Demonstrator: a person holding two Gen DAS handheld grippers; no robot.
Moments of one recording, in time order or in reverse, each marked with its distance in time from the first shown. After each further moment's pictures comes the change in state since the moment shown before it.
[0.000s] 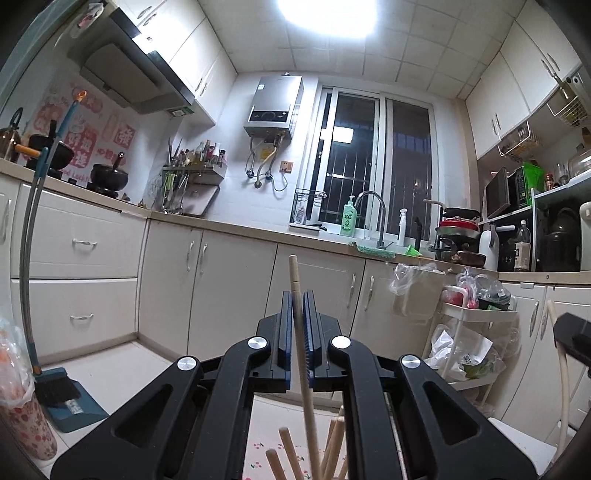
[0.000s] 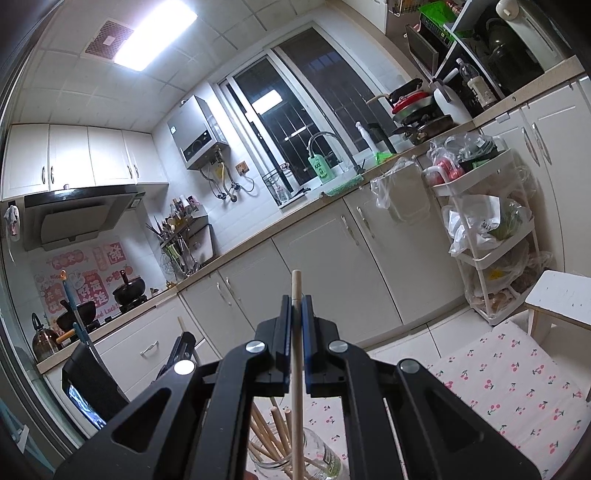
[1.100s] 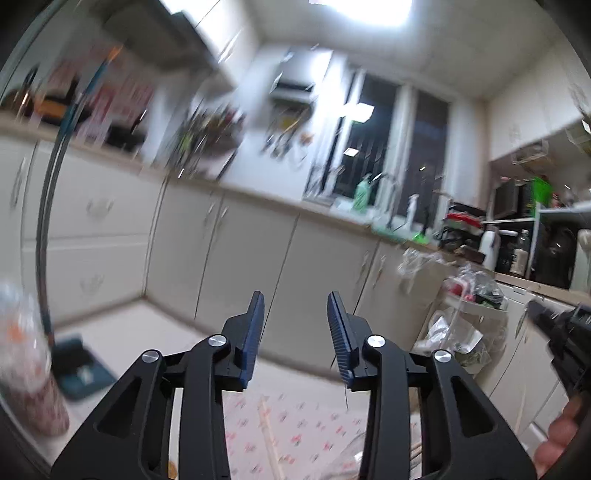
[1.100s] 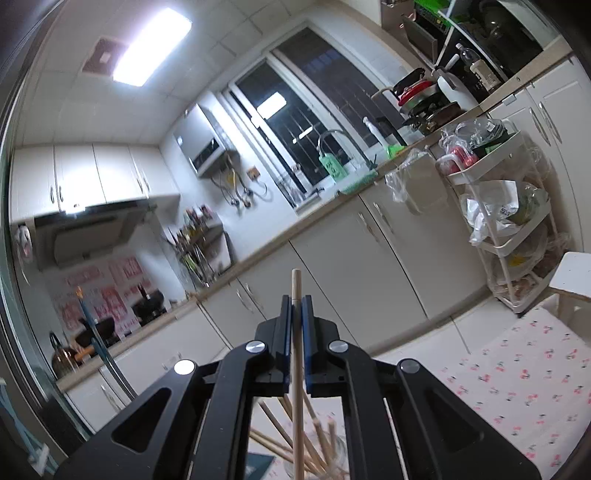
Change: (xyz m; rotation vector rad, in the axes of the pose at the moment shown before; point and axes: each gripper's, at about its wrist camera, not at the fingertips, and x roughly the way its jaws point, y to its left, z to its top) left arm -0.037 0.113 0.019 -0.129 0.184 0.003; right arm 0.019 0.016 0.000 0.081 -0.053 0.078
